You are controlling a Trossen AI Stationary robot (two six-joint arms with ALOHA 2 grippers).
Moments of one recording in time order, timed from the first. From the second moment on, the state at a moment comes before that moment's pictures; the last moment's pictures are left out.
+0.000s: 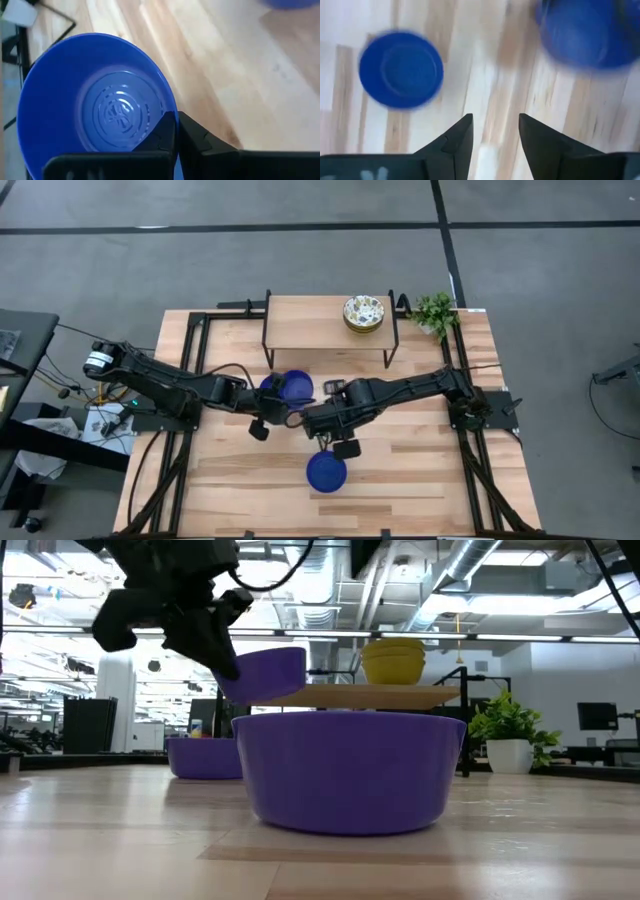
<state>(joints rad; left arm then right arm) -0.22 1.18 0.82 -0.35 -0.30 0.51 0.28 2.16 2.34 -1.55 0.16 0.02</state>
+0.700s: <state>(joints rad) -0.21 1.07 0.82 -0.30 -0.36 0.52 0.30 1.91 2.10 -1.52 0.26 0.21</state>
